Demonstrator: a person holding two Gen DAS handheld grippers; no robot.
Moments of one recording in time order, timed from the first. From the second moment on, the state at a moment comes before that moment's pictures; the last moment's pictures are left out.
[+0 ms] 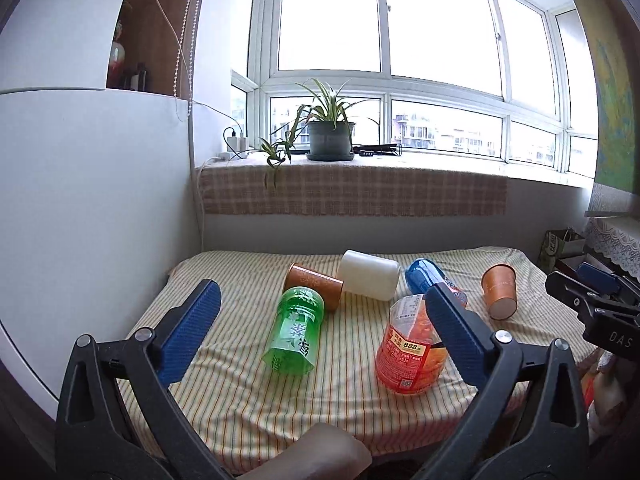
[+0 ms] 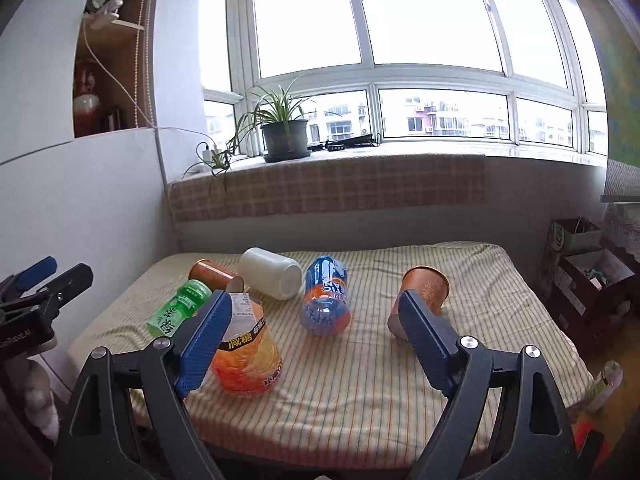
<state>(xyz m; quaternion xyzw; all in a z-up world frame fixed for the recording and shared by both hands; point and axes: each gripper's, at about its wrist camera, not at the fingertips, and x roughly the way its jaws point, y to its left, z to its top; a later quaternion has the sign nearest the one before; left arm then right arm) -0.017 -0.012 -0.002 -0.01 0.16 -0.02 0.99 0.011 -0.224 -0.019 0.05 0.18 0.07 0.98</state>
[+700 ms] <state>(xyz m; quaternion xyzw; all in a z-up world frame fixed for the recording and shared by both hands) -0.026 -0.010 -0.003 -0.02 0.16 -0.01 0.99 0.003 -0.218 -0.019 0.03 0.17 0.05 0.98</state>
